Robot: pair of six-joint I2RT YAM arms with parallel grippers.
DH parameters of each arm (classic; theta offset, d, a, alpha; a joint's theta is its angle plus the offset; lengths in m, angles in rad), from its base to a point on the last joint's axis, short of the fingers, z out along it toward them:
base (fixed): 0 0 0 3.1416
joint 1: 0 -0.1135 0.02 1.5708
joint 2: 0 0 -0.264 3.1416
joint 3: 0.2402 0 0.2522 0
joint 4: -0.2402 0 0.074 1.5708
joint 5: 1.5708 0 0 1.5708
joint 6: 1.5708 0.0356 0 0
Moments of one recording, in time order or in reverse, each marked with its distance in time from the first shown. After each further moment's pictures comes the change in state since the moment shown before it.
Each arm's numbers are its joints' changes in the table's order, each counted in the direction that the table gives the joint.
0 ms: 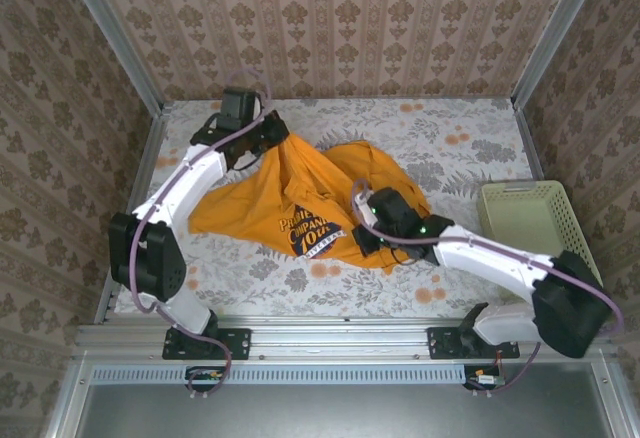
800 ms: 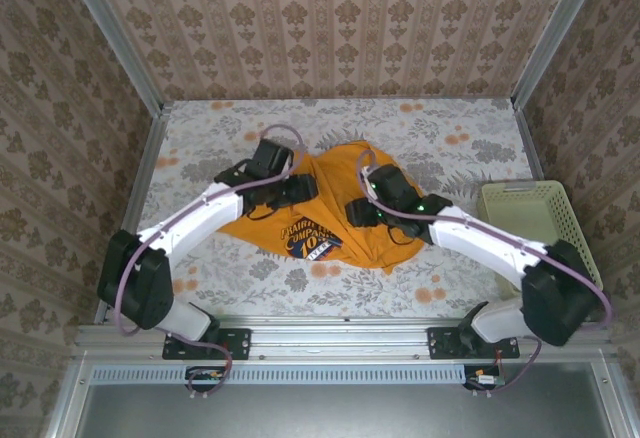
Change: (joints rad) left arm 0.254 -0.175 -0.396 -0.032 -0.097 -0.018; right arm 0.099 0.164 0.215 -0.044 0.062 0.110
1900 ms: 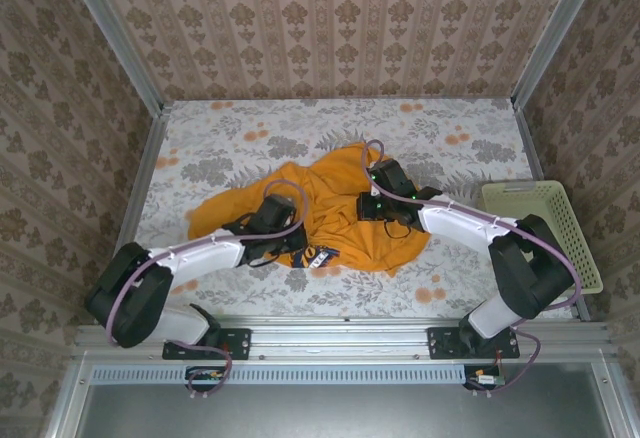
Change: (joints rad) left arm 0.117 -0.118 -0.471 0.346 -0.043 -0.069; right arm 0.107 0.116 -0.031 0.098 -0.100 0.174
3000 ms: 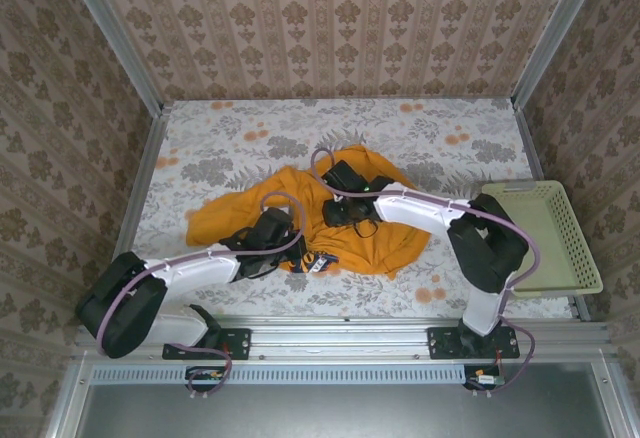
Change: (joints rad) left arm 0.051 -0.058 -0.110 0.140 -0.059 -0.027; right arm -0.185 0.270 0.330 -0.263 0.133 -0.051
